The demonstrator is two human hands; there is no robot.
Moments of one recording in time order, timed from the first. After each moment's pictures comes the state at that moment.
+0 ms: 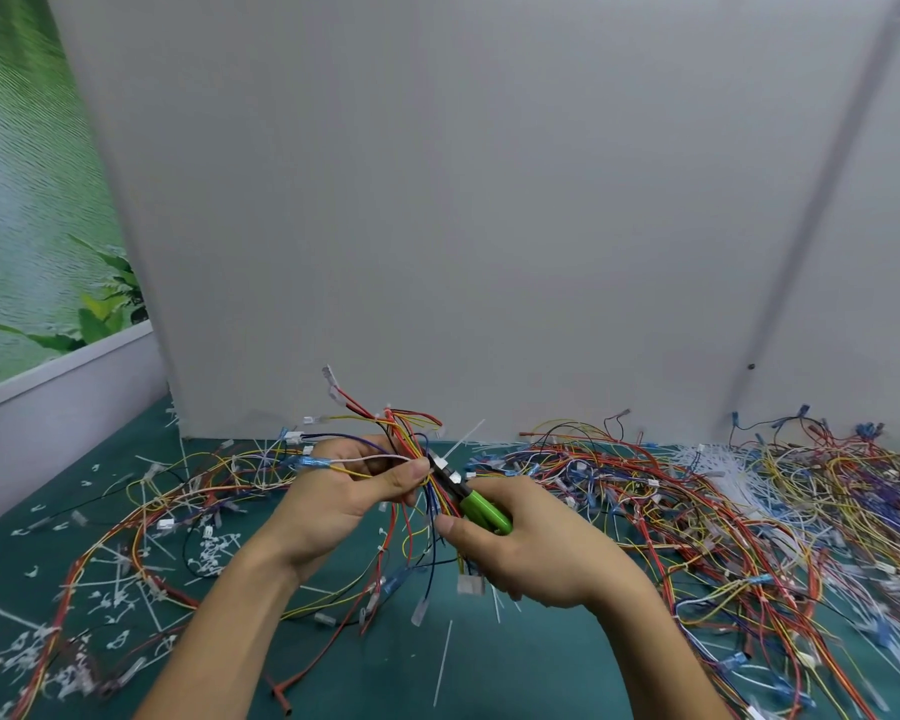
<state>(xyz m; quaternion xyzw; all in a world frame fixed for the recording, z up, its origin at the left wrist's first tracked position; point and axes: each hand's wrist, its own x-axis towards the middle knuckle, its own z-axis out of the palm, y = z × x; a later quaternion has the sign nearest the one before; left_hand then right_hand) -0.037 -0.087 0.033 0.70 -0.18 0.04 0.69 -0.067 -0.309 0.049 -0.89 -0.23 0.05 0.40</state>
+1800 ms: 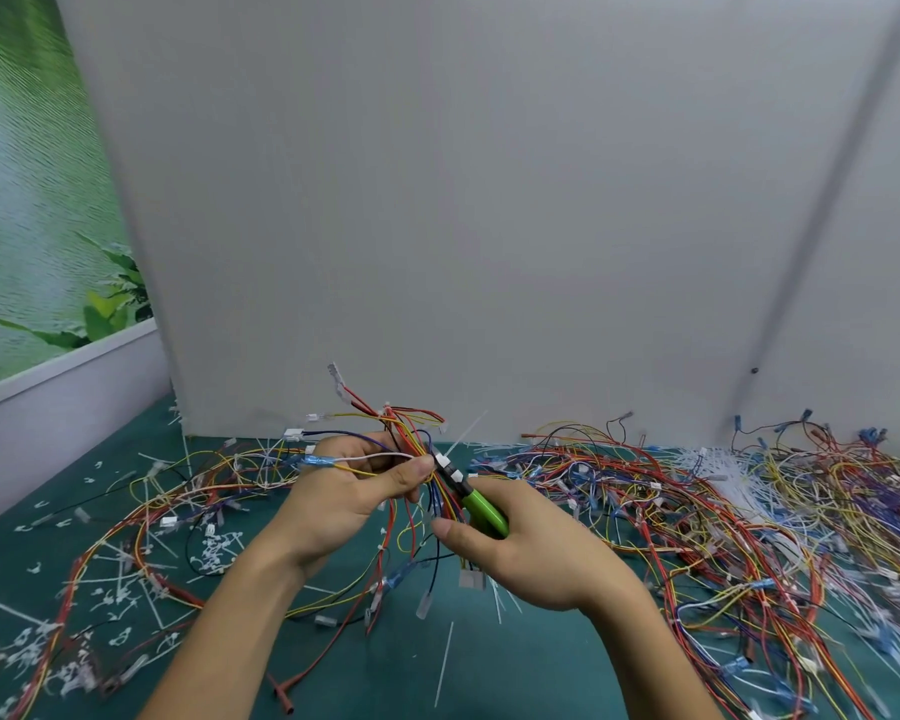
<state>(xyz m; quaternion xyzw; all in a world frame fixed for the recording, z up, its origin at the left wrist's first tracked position) -0.034 -0.085 0.031 0.72 -0.19 0.07 0.66 -0.058 -0.306 0.037 -0.89 -0.26 0.01 0.37</state>
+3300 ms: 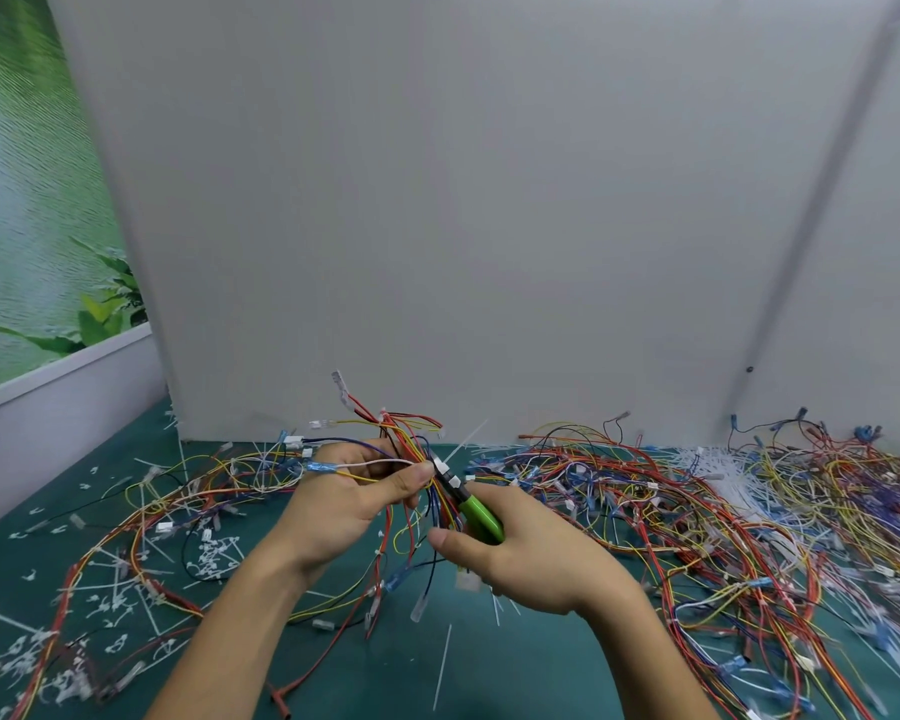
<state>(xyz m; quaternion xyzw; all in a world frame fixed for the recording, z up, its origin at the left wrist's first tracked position) -0.034 -0.090 0.028 0.72 -0.18 0.07 0.66 -0.061 -0.304 0.039 -0.90 -0.23 0.04 0.36</state>
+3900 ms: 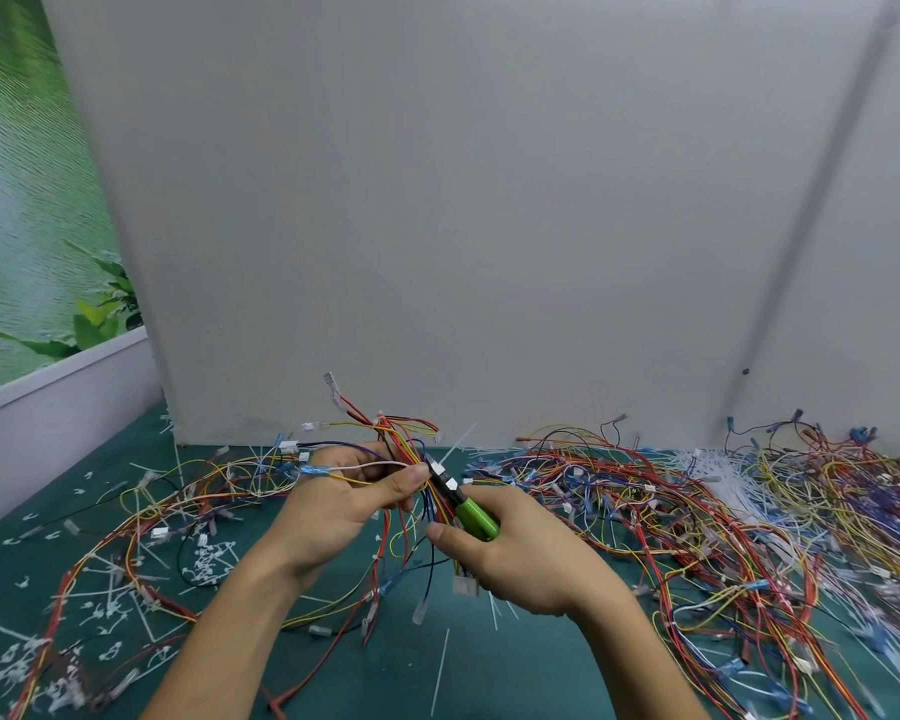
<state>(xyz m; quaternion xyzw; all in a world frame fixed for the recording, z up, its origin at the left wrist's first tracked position) -0.035 -0.089 0.030 0.72 -0.17 0.06 0.67 -0.056 -0.303 0.034 -0.89 -0.21 0.02 0.40</state>
